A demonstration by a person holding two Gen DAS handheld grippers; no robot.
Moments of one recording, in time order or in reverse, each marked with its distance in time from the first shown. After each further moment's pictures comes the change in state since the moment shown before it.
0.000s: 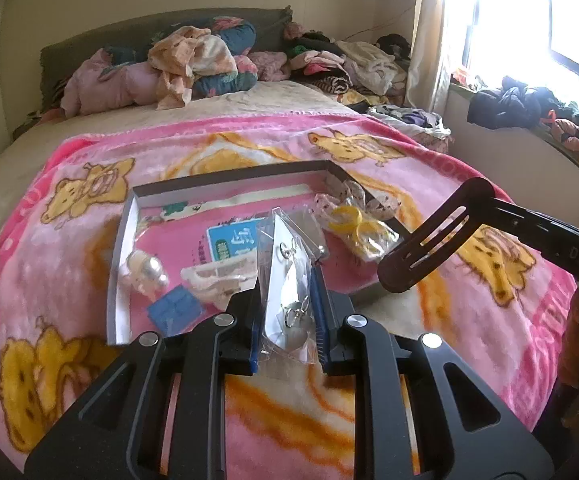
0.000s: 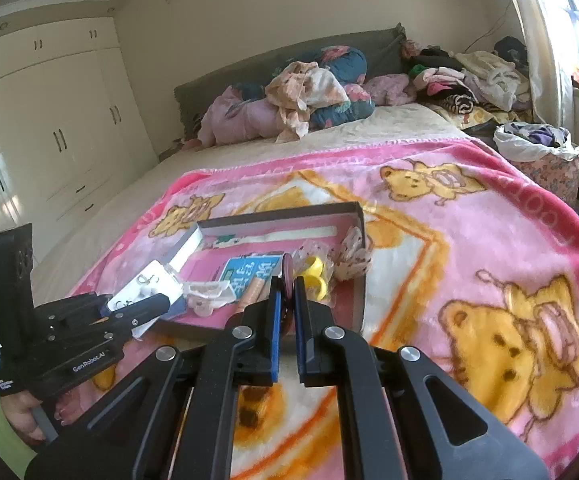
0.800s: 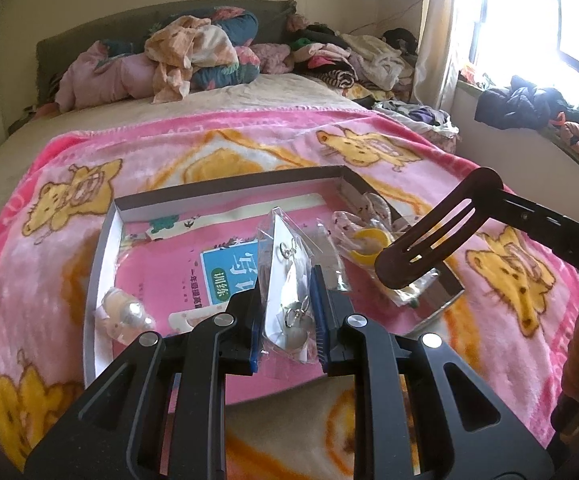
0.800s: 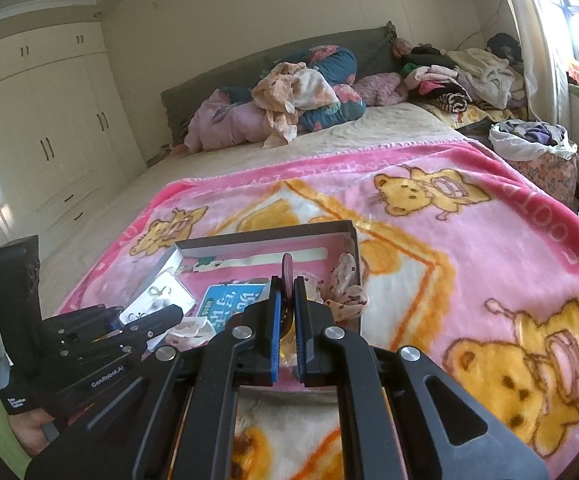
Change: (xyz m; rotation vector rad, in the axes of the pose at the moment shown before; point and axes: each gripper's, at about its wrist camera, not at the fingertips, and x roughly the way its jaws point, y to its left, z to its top) left arm 0.052 0.013 0.023 -0.013 0.029 0.002; right arm 0.046 -0.013 0.026 0.033 0.002 -0.026
